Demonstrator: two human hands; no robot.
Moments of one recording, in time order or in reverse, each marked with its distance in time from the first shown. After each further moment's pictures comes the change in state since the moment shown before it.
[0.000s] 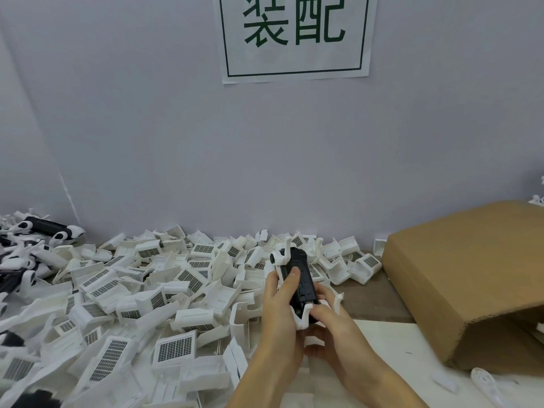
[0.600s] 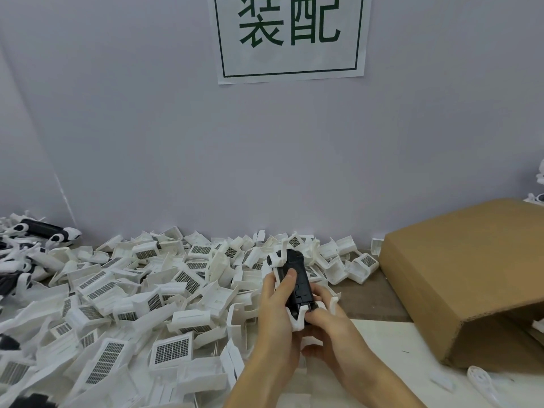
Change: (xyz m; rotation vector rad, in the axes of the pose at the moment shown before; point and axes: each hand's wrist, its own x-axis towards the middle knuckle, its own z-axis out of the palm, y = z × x) left_hand -0.001 -0.001 -0.001 0.008 0.017 -0.012; right_hand 0.002 0.002 -0.004 0.016 -0.037 -0.005
